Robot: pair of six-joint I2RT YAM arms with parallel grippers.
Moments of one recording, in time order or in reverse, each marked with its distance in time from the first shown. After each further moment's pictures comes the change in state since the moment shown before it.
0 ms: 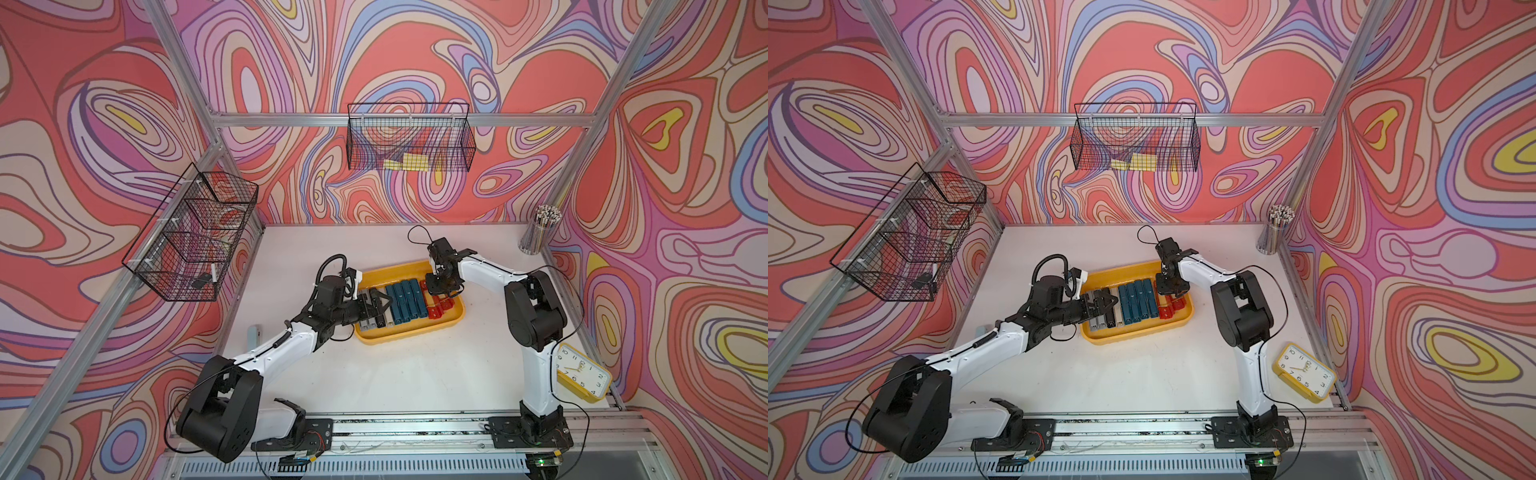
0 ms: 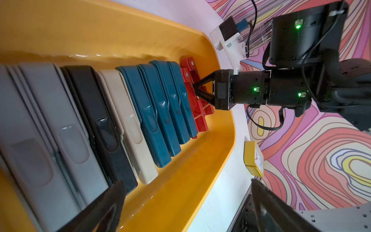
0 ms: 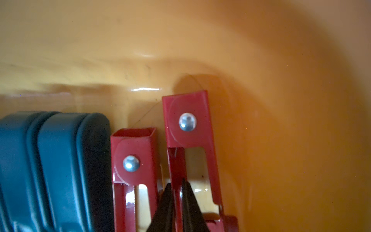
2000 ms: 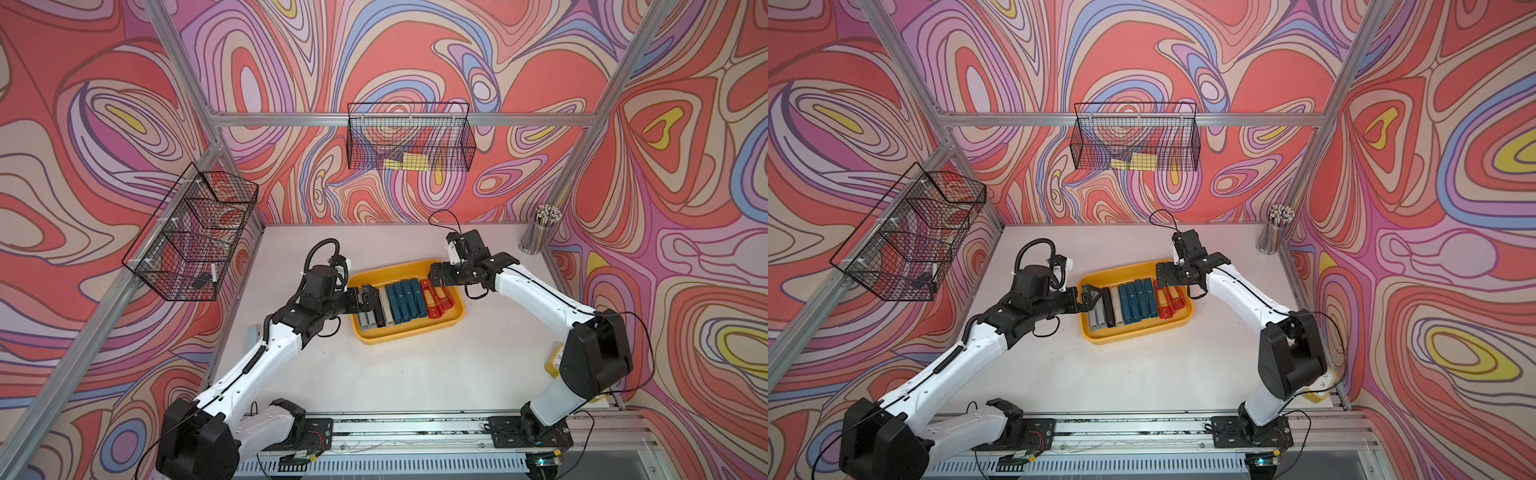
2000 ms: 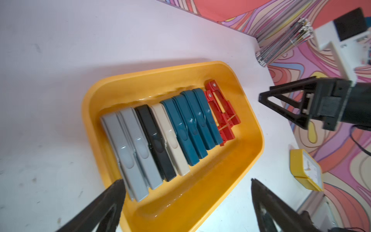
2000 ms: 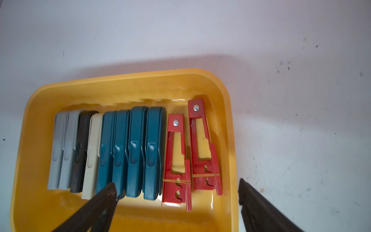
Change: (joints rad) left arm 0.008 -0.216 0.188 -0.472 -0.325 0.287; right arm 0.000 -0.488 -0.254 0.093 -0.032 0.012
